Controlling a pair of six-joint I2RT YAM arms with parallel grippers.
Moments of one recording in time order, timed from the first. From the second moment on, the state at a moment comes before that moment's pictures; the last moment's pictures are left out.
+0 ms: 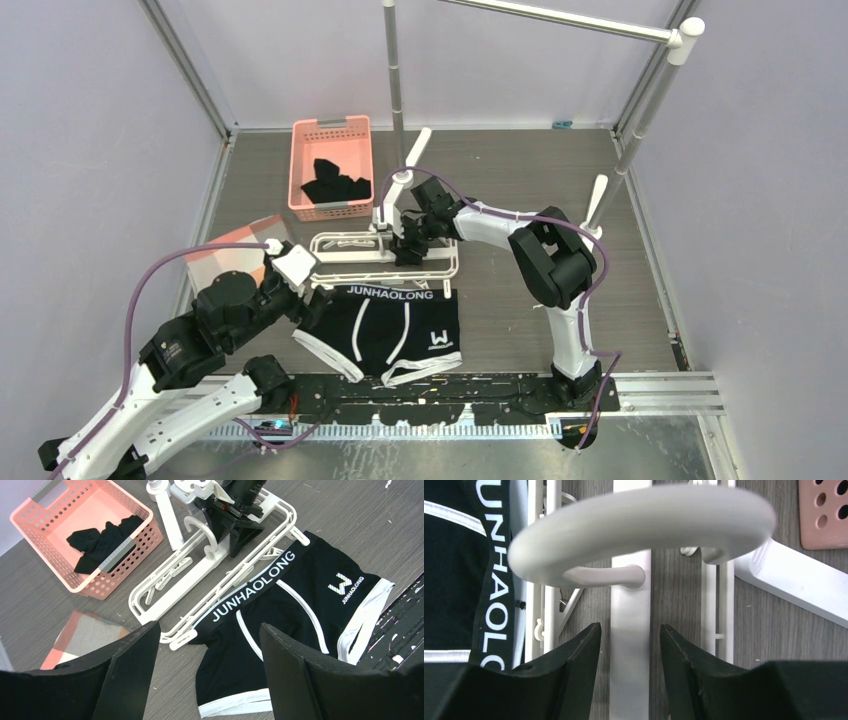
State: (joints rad) left arm -0.85 0.46 0.86 -0.76 -0.18 0.12; right arm 0.67 2.05 1.37 -0.24 -0.65 -0.75
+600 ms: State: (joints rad) left arm -0.85 0.44 0.87 -0.78 -0.19 0.12; right arm 0.67 2.04 1.39 -0.29 -0.65 -0.75
